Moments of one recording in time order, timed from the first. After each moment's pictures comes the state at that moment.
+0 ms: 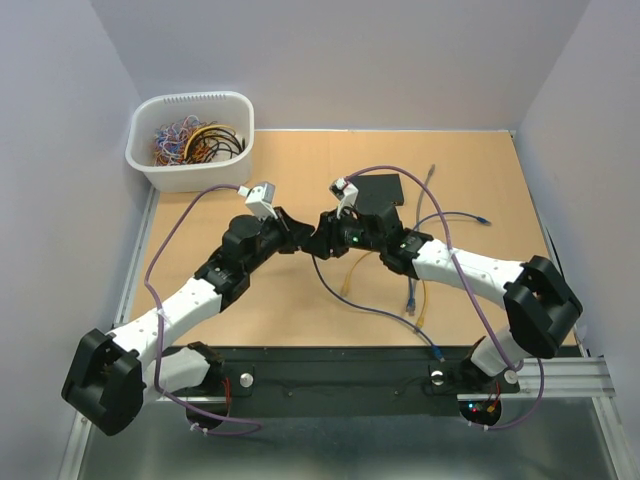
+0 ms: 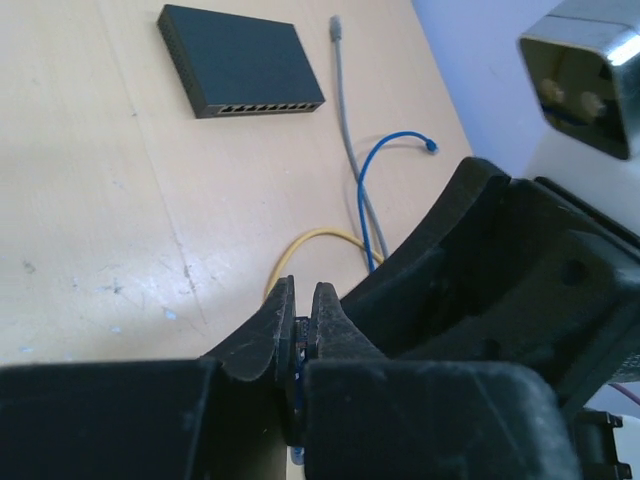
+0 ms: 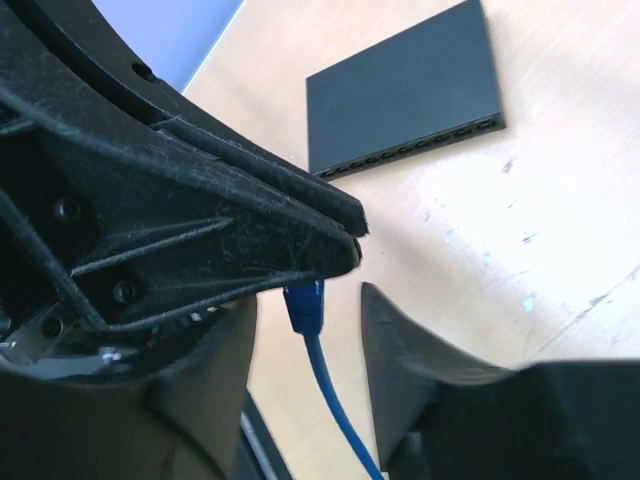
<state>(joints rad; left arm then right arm) -0.59 1.07 0.59 0.27 0.09 -0.69 0.79 1.53 0.98 0.21 -0.33 0.52</state>
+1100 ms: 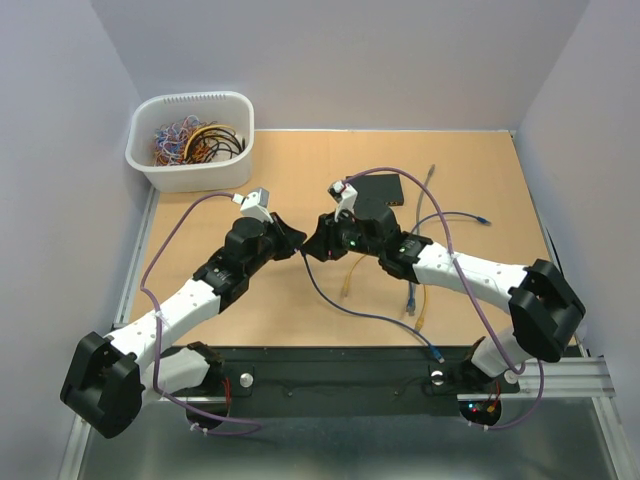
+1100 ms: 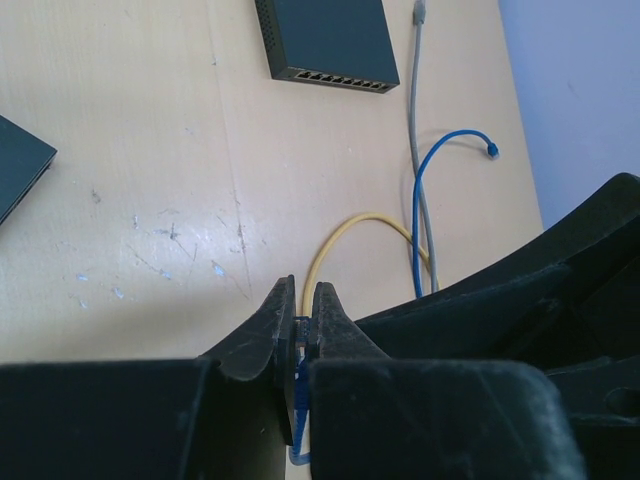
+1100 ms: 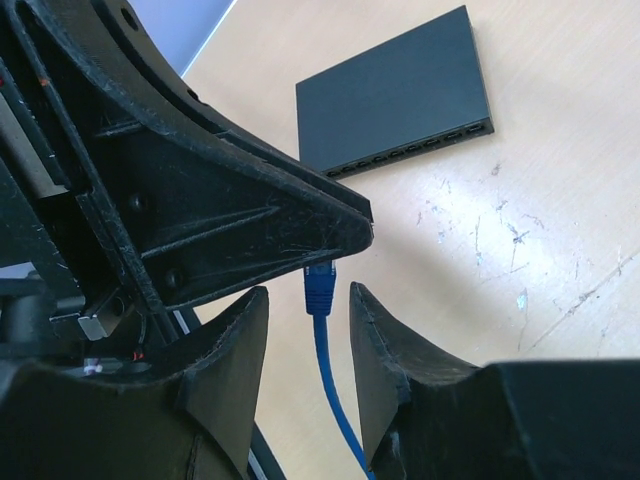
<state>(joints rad) -0.59 1.05 0.59 0.12 -0.02 -0.76 0.84 1.50 0.98 0.19 -0.24 0.49</state>
